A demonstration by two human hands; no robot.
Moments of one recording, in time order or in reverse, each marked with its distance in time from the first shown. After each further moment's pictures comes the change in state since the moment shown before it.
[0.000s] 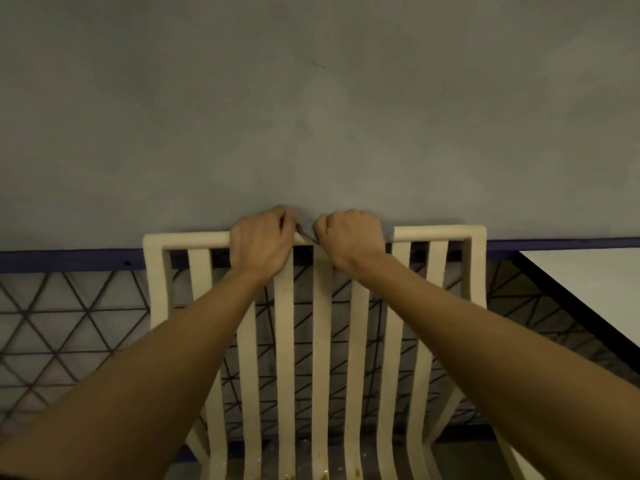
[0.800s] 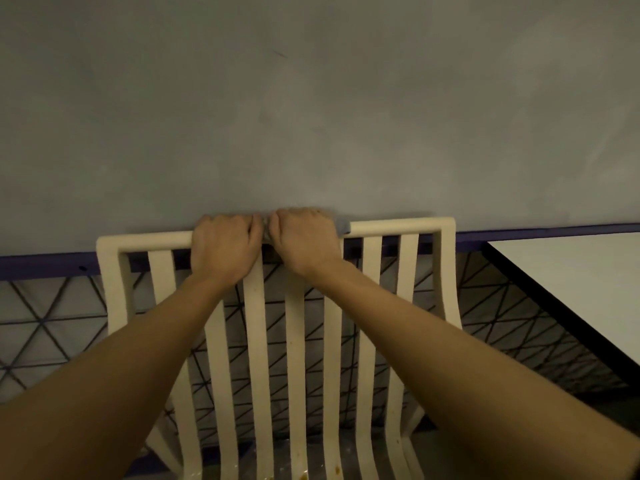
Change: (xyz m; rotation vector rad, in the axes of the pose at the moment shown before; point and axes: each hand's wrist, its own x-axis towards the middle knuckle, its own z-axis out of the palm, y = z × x) left_hand -0.008 -0.046 -0.018 0.324 0.026 0.227; right_hand 0.023 -0.058 0.000 0.168 0.267 -0.120
